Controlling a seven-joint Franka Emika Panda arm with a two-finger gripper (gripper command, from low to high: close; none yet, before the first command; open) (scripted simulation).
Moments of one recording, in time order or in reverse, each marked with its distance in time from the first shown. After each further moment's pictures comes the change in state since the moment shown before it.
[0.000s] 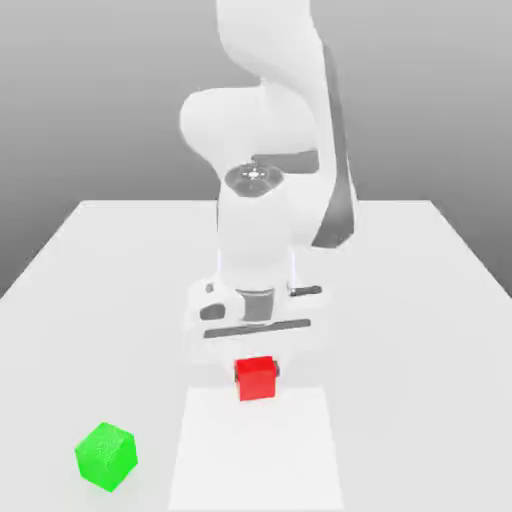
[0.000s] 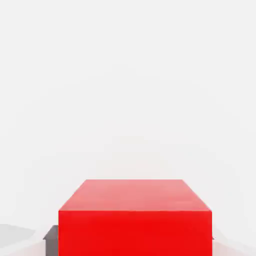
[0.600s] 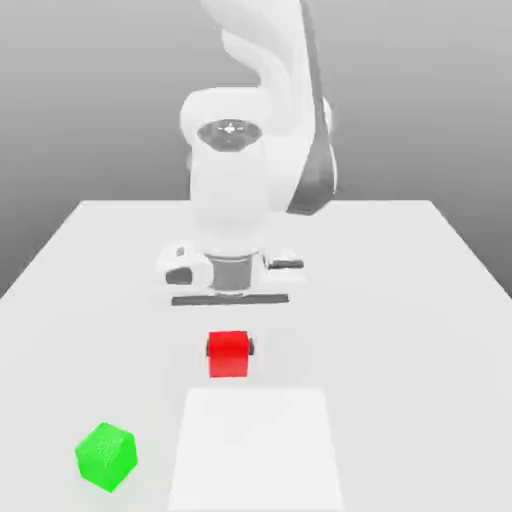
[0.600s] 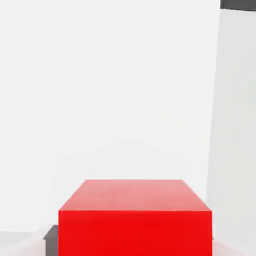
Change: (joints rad) arm -0.170 -0.109 -0.049 0.141 -0.225 -0.254 0.226
